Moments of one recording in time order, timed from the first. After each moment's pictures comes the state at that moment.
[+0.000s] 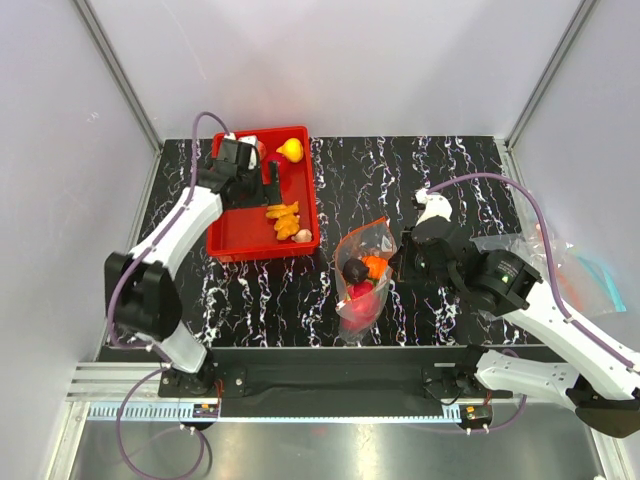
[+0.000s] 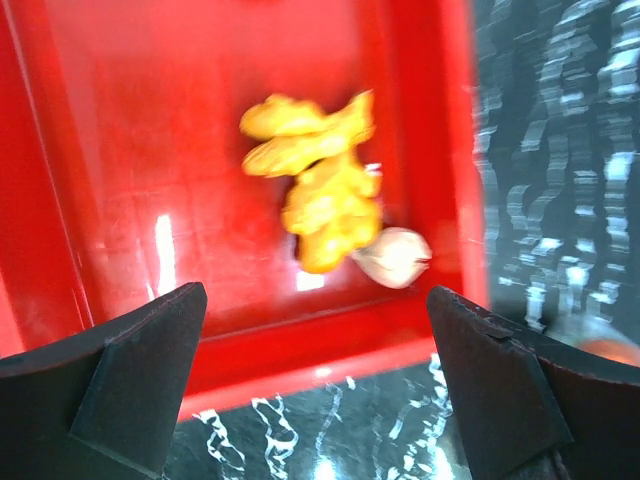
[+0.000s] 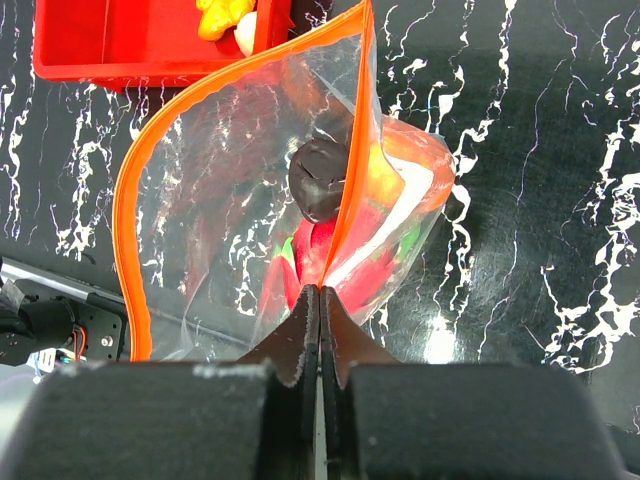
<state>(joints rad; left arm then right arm) -0.29 1.59 1.41 -0.63 0.01 -0.34 0.90 0.97 1.21 -0.92 0.32 0.68</state>
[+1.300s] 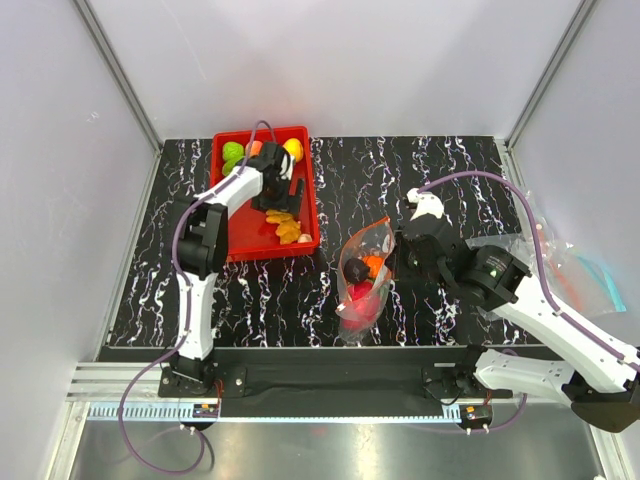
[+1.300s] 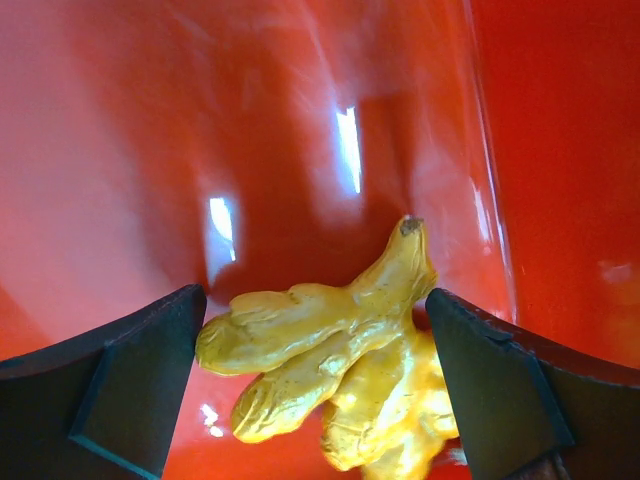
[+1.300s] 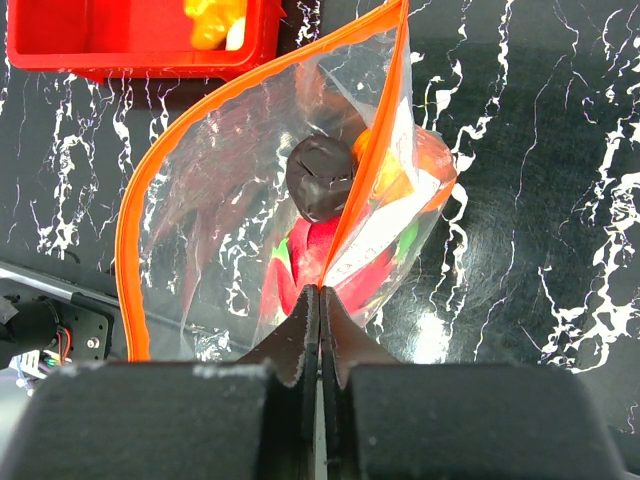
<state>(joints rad) -0.30 2.22 1.78 -0.69 0.08 -0.11 0.90 1.02 1.21 -0.92 0.32 0.67</state>
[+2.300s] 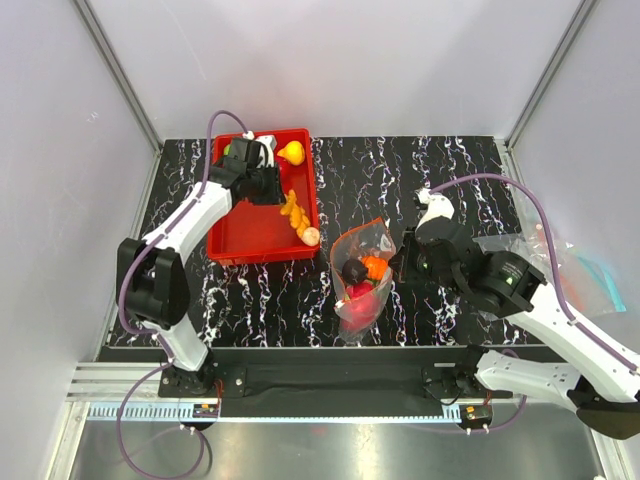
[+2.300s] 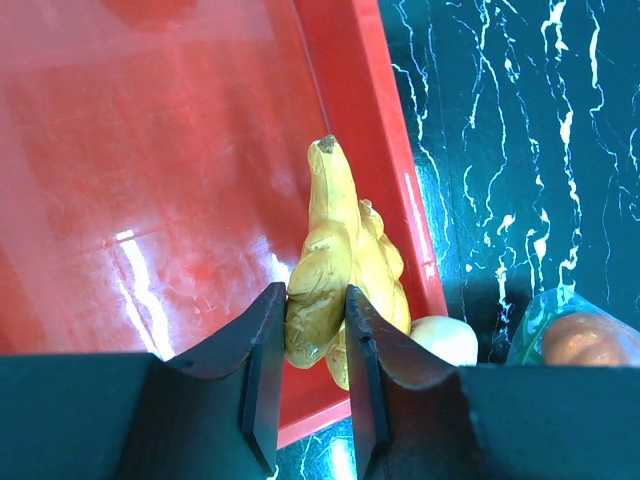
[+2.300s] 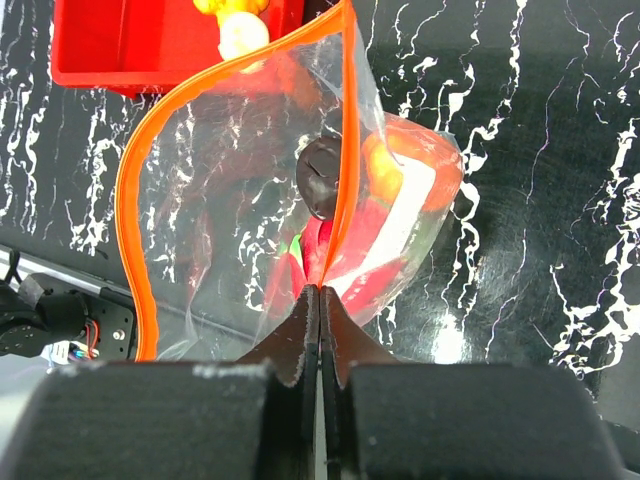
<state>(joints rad) -0.31 1.71 1.44 -0.55 0.17 -0.29 0.90 0.96 1.21 -0.93 0.30 0.68</state>
